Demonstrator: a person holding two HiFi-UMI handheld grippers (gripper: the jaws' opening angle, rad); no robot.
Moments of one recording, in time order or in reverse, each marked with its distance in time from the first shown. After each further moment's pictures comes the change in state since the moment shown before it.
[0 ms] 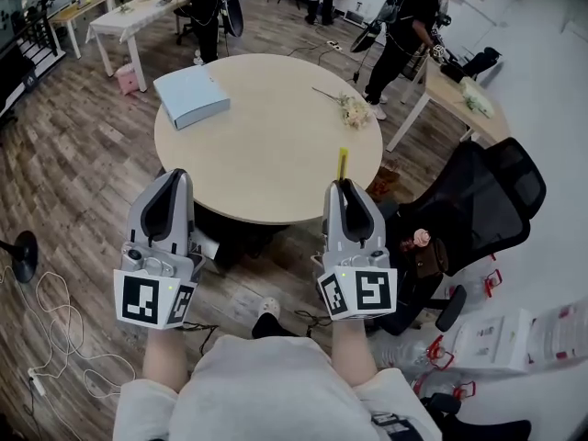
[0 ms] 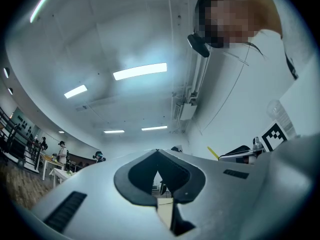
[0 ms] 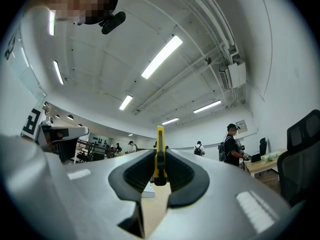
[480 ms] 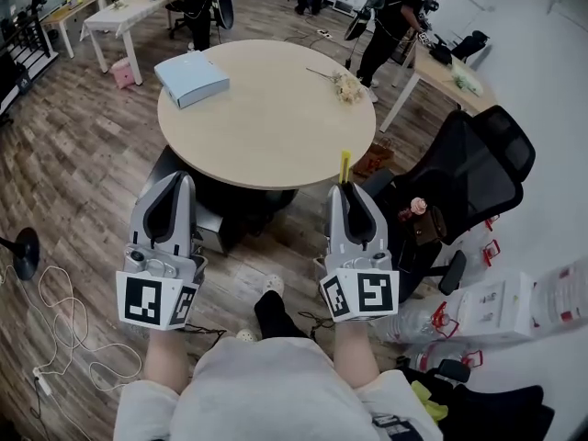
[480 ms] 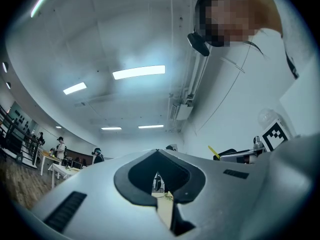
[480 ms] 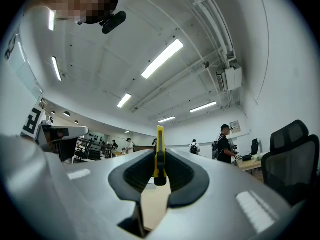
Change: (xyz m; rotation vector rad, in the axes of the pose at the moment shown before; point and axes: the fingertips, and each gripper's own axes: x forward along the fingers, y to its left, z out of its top) left arm -0.102 -0.018 0.025 -0.033 0.026 -0.044; right arm -0.104 0.058 0.015 -0.020 0.029 -0.055
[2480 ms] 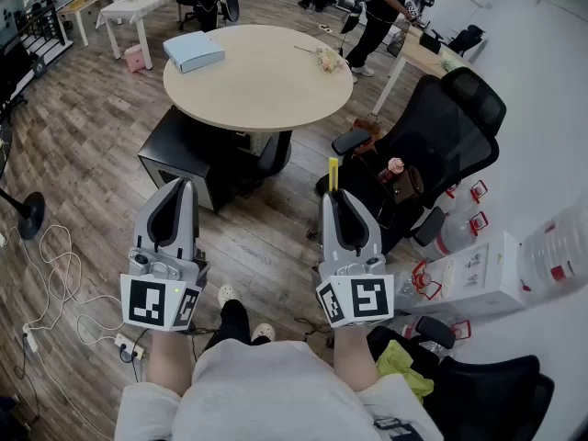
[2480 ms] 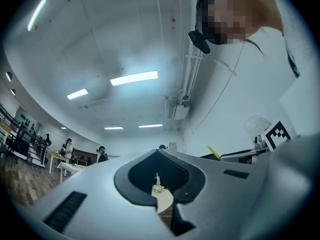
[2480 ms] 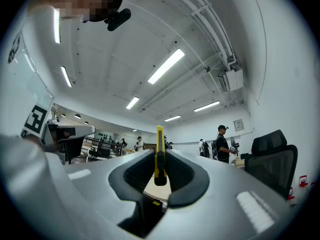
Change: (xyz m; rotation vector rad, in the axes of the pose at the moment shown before) left arm -0.188 -0.214 0.077 0.009 0.030 0.047; right arm -0.279 -0.013 0.066 0.003 0.033 0.089
